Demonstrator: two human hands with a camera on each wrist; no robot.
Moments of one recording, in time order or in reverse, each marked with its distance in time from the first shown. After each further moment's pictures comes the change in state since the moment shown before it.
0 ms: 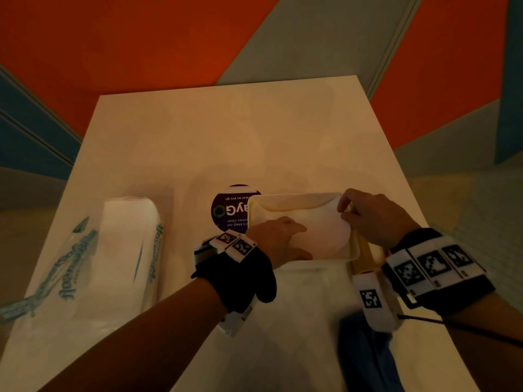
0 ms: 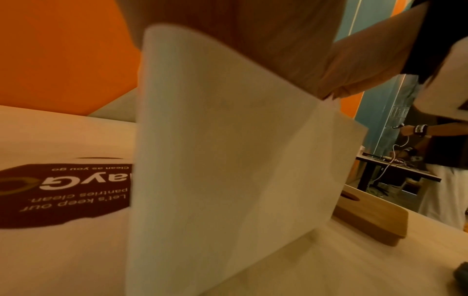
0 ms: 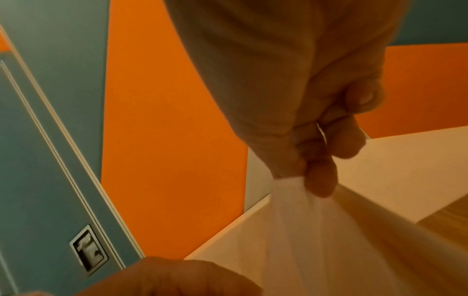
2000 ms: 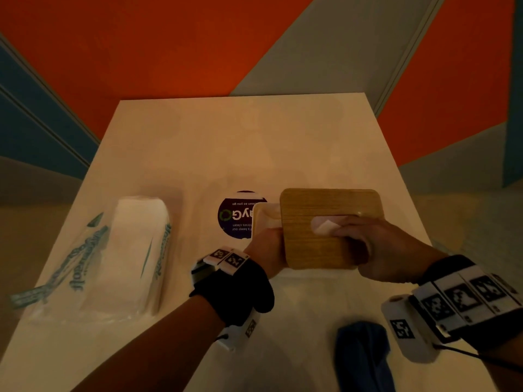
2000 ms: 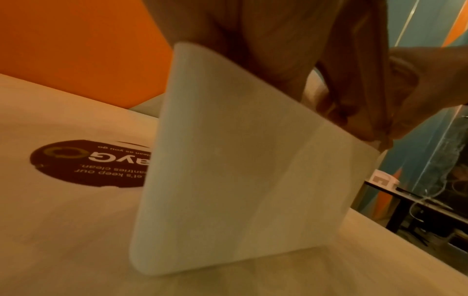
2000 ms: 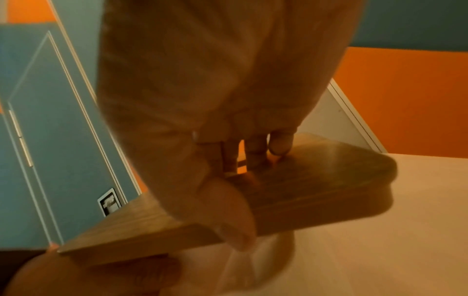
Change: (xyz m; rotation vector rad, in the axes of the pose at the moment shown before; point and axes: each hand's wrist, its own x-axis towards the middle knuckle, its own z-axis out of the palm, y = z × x) left_hand -0.020 0.002 0.008 -0.863 0.322 -0.048; right_hand -0.022 0.011 -0.004 -0.070 -0.136 -0.508
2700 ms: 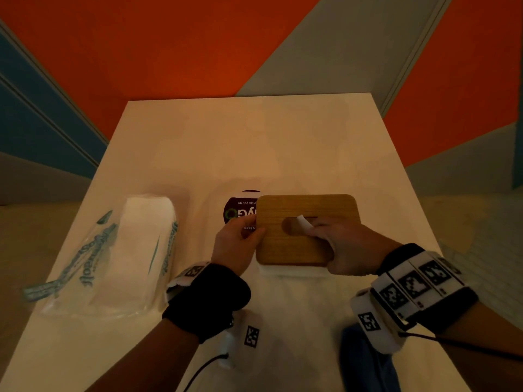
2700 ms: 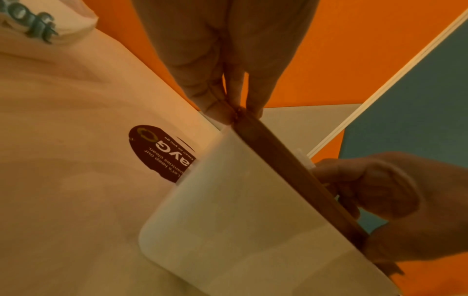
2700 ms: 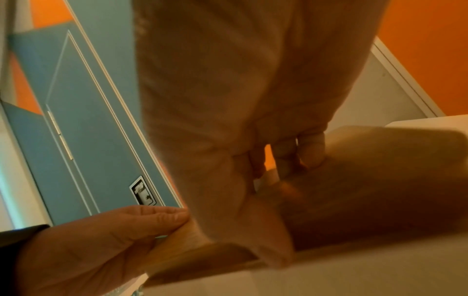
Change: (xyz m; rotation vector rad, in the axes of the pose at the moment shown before) left_hand -0.016 -0.017 -0.034 0.112 0.446 0.005; right_hand 0.033 -0.041 0.008 -0.139 -0.192 0.066
